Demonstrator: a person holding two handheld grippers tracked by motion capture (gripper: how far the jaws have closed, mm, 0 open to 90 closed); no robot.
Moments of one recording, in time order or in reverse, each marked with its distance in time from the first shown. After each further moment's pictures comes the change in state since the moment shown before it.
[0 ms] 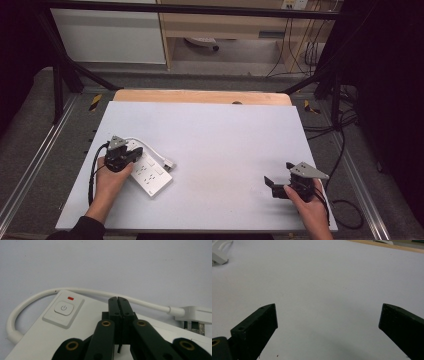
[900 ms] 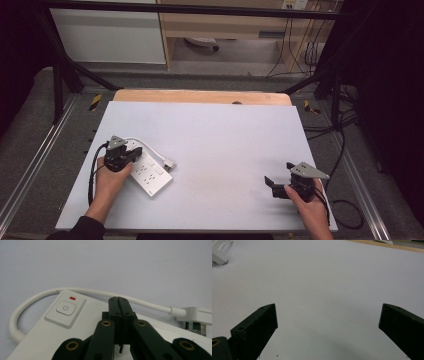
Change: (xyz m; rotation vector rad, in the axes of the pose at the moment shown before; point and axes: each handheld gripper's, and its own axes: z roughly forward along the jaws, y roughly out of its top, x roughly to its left) left arm 0.002 0.000 0.001 -0.007 0.006 -0.007; right arm 0.000 0.000 0.000 0.002 0.001 0.004
